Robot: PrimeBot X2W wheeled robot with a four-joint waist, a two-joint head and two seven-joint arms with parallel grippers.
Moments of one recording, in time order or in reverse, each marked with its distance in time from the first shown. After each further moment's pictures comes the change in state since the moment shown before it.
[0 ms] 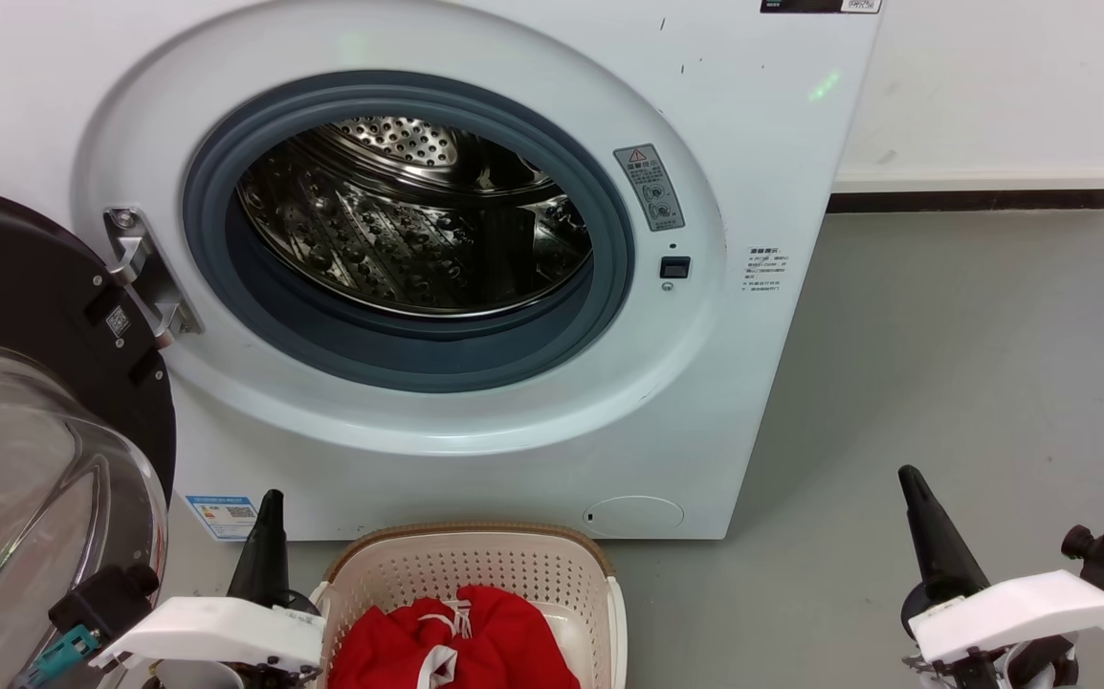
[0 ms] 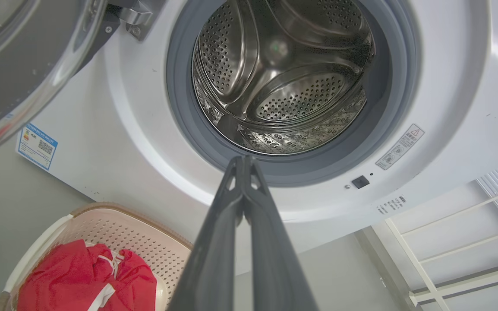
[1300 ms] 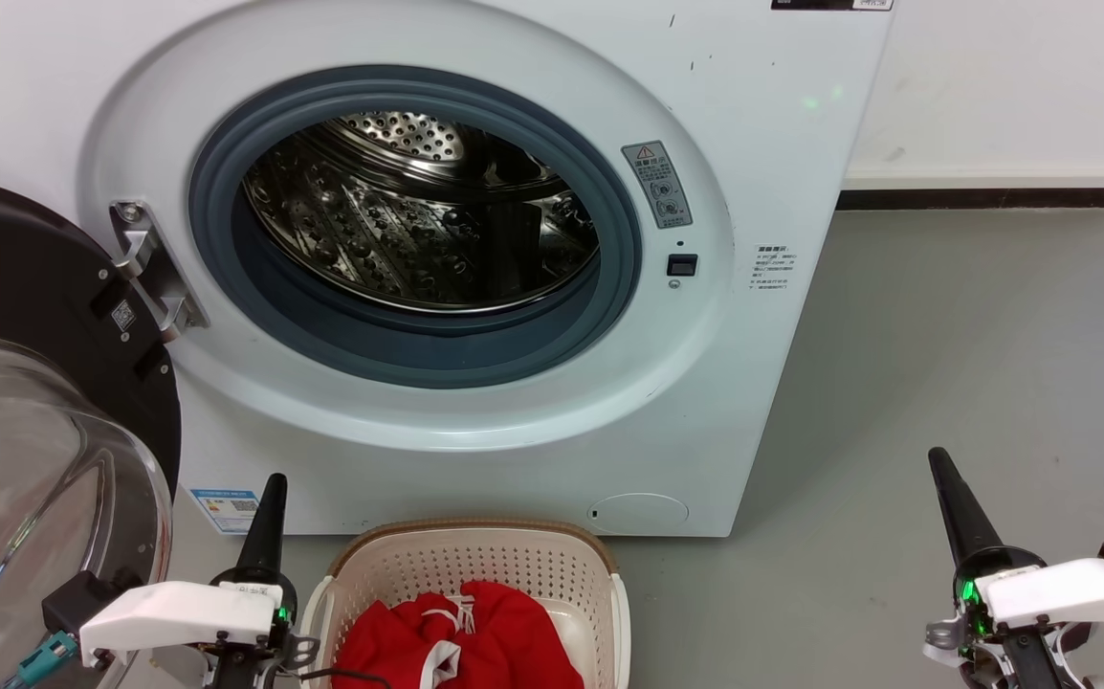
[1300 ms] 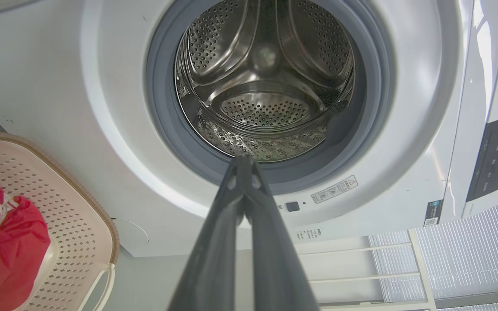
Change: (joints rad) left arm -0.043 -0.012 0.040 0.030 -0.439 -0.030 0.105; right arm -0.044 -0.004 -0.053 0.043 0.446 0.000 0.057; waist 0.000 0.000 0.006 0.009
